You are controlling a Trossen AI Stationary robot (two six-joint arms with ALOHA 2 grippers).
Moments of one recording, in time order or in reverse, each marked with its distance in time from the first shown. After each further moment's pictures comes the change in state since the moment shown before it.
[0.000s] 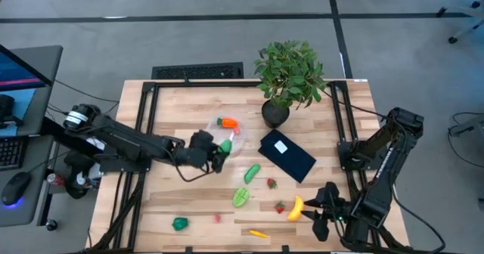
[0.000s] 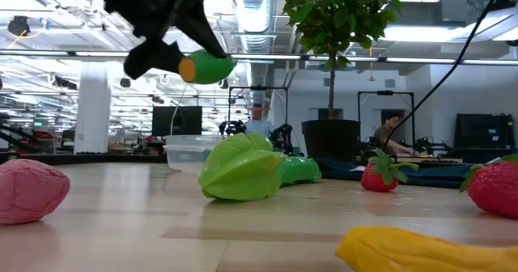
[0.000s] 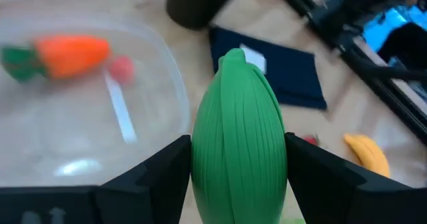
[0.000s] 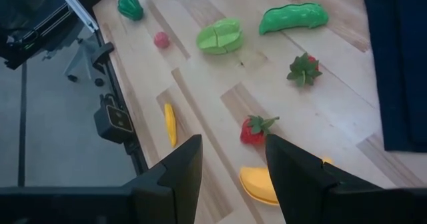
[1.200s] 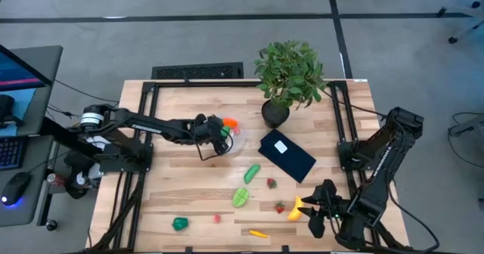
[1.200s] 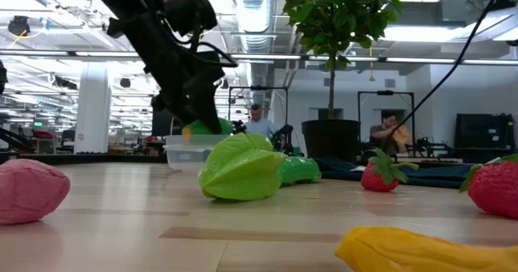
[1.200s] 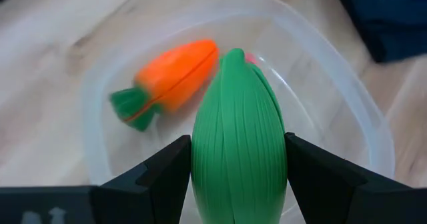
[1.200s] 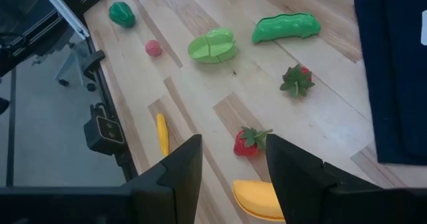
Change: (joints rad) left arm 0.330 0.191 0.000 -0.027 0.197 0.489; right arm -0.037 0.000 0.000 0.000 0.001 -0.026
